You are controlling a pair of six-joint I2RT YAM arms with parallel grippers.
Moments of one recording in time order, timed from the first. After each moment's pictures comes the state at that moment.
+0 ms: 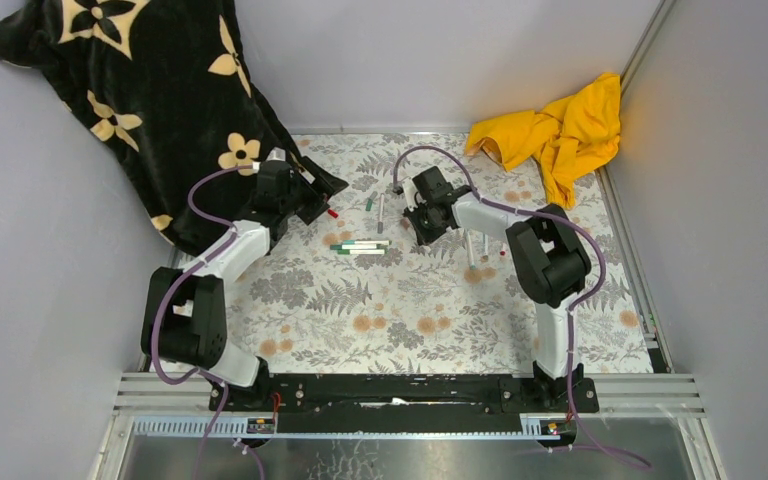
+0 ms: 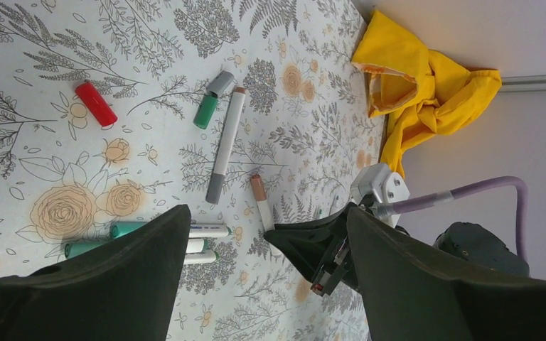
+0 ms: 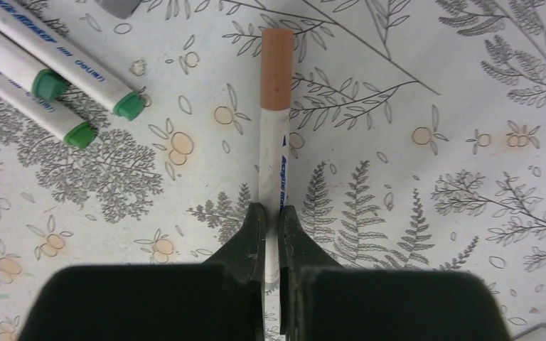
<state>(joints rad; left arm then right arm) -0.17 1.50 0.94 0.07 0.25 -0.99 0.56 2.05 1.41 -0.45 -0.10 -0.12</state>
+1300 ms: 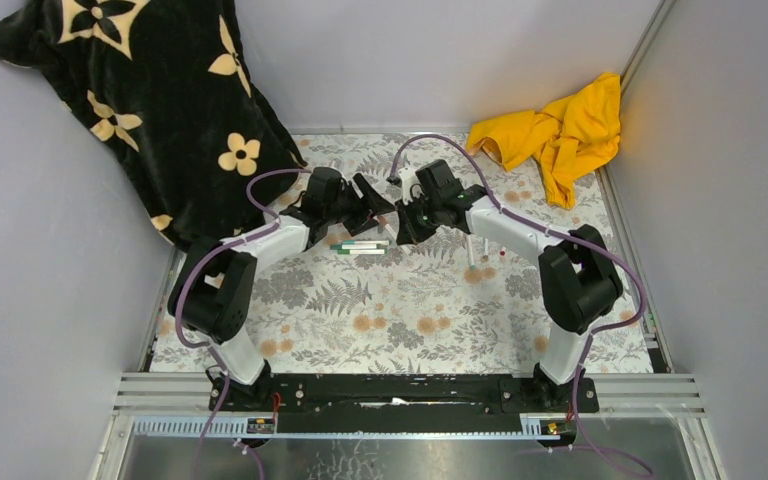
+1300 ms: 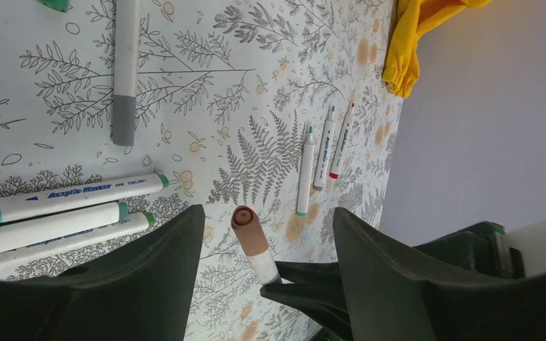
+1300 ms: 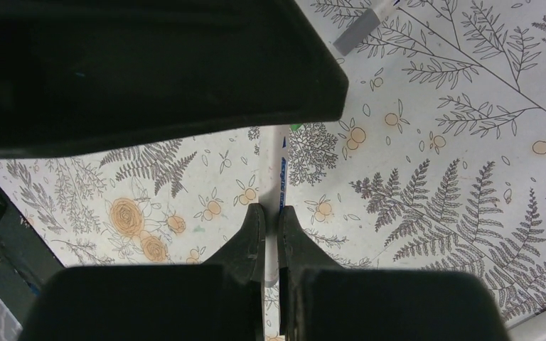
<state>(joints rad) -0.39 1.70 1.01 0.12 0.35 -1.02 0.61 1.81 1.33 -0.42 -0.36 0.04</state>
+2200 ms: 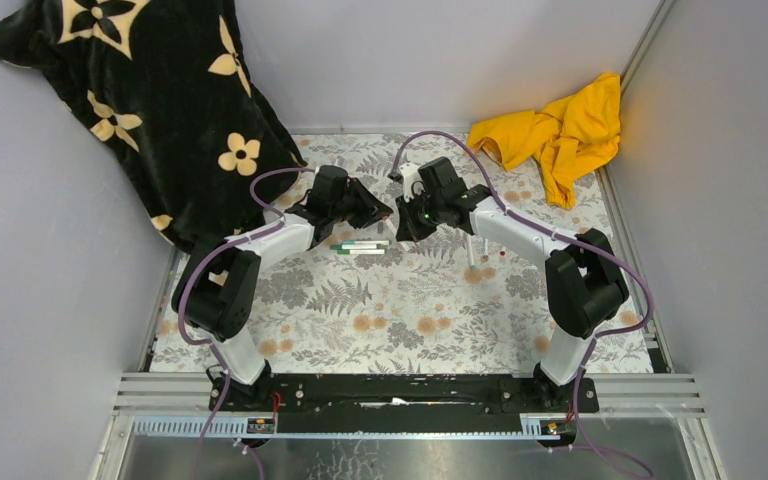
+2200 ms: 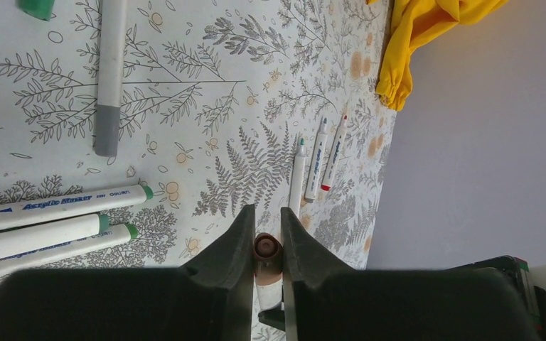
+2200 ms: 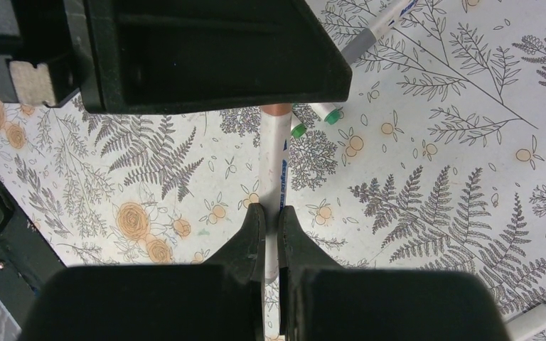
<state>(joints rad) -0.42 1.72 1.04 0.13 0.29 -1.06 0.61 1.77 1.32 -0.40 -0.36 0.04</state>
